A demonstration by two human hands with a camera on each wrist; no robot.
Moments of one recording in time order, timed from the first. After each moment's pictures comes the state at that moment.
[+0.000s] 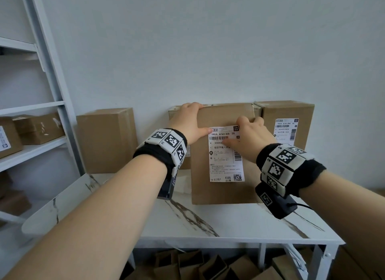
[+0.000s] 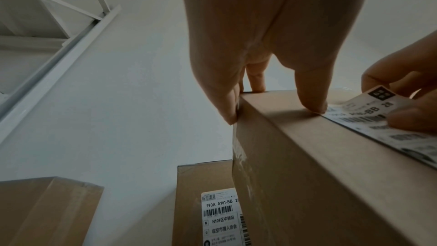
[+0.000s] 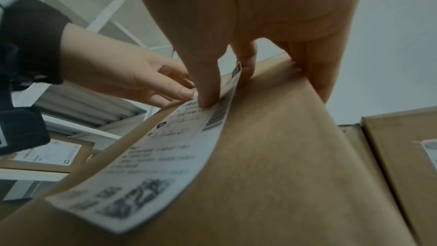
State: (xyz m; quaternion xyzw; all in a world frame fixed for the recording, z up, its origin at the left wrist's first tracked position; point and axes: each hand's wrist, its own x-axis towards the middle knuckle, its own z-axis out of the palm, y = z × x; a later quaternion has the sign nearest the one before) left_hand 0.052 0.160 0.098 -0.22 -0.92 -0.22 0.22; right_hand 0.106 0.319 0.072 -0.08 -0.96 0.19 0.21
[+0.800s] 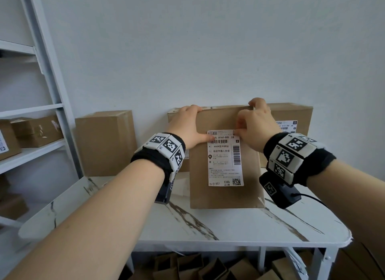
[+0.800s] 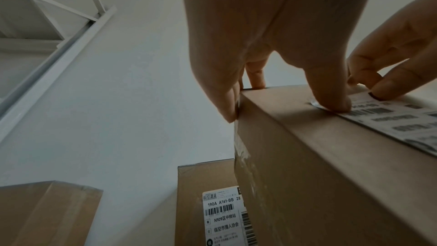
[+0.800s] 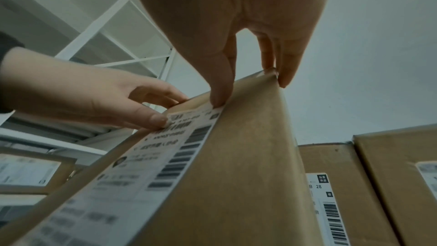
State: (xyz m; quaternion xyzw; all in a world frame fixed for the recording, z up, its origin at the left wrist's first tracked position) left_hand 0.055 0.159 0.096 -0.22 -0.92 -0.23 0.21; right_hand 0.104 0.335 0.092 0.01 -0.94 0.16 0.30
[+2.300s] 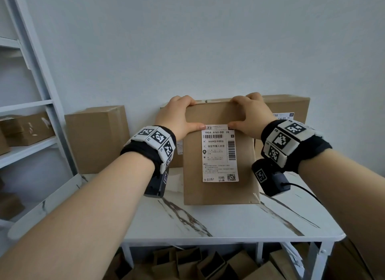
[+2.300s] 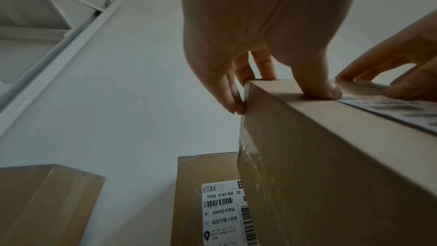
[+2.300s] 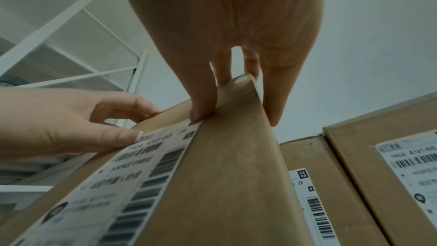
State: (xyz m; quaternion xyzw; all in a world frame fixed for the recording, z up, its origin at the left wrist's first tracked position) left_hand 0.041 0.160 0.096 -0.23 -0.91 -0.23 0.26; right_hand 0.087 0.354 0.096 0.01 -0.94 0.22 0.25
